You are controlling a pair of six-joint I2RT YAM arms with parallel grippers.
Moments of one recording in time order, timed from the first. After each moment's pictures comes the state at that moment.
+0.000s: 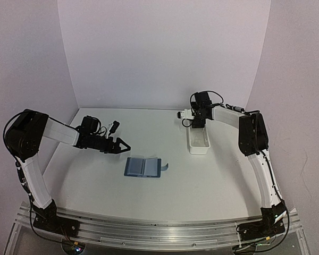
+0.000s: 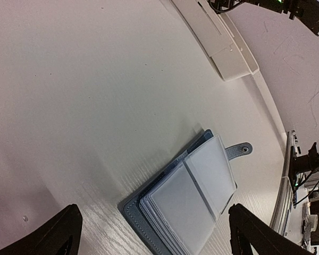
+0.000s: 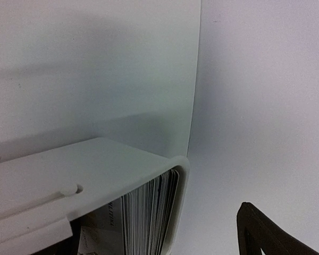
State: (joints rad) left arm -0.34 1.85 0.93 0.16 0.74 -0.20; right arm 0.37 2.56 2.19 -0.34 0.19 -1.38
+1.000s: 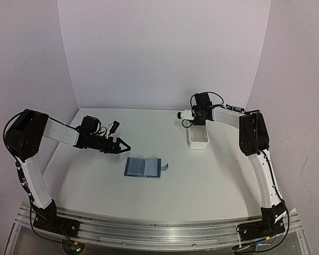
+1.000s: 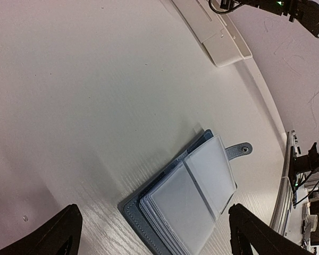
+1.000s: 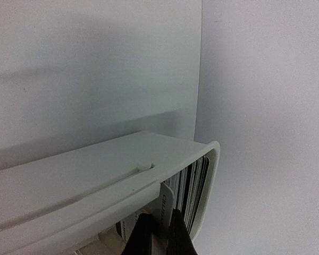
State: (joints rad) left arm -0.34 1.85 0.93 0.16 0.74 -0.20; right arm 0.37 2.55 2.15 -0.31 0.19 -1.36
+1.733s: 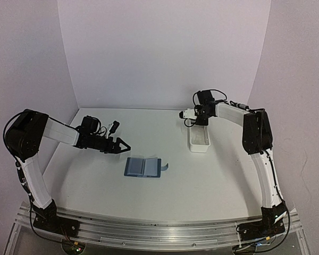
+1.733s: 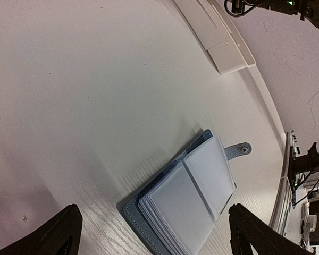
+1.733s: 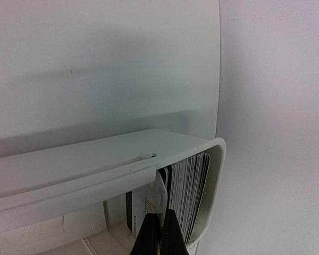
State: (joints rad) left arm -0.34 1.85 0.93 0.16 0.74 -0.21; right arm 0.36 2.49 2.15 -0.48 0.13 -1.29
